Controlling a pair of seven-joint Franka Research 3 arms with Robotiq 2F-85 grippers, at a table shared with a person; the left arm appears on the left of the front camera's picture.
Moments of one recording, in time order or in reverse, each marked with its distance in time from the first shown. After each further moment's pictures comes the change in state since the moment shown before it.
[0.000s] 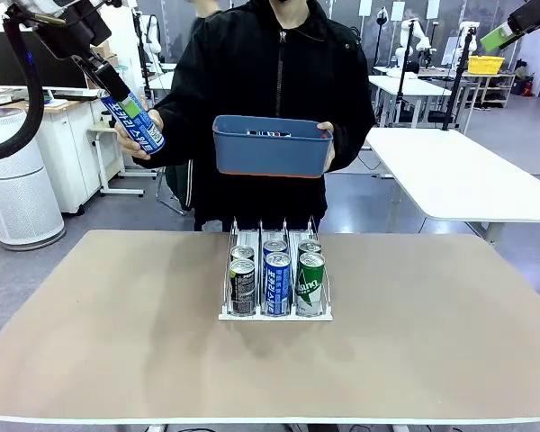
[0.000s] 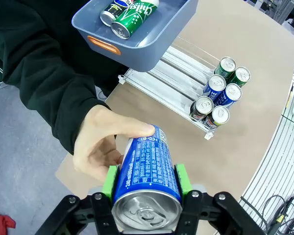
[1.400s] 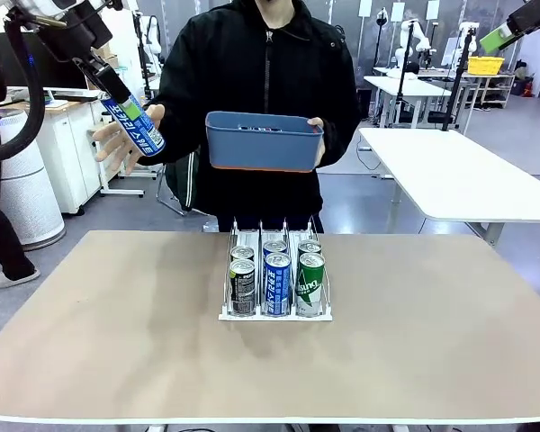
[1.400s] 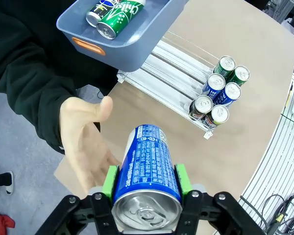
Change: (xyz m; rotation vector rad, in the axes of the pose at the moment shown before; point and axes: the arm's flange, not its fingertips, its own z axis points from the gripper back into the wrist) left arm -0.001 0.000 -0.002 -0.006 0.005 0.001; right arm 0.000 0.000 0.000 0.000 0.000 0.000
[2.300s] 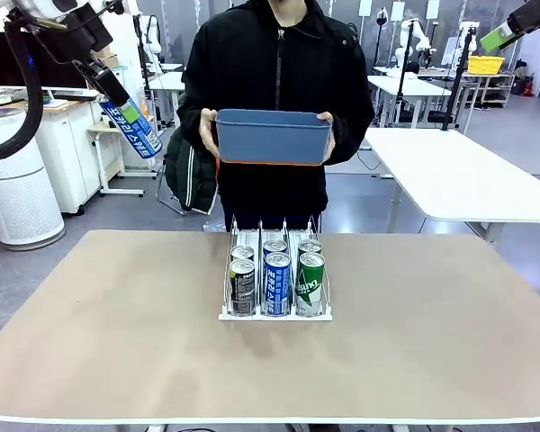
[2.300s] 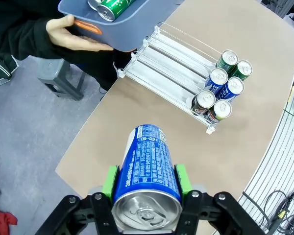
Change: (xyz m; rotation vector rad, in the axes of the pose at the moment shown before) left arm -0.001 0.000 -0.003 0.008 0.027 -0.009; right arm 0.000 0.000 0.000 0.000 0.000 0.000
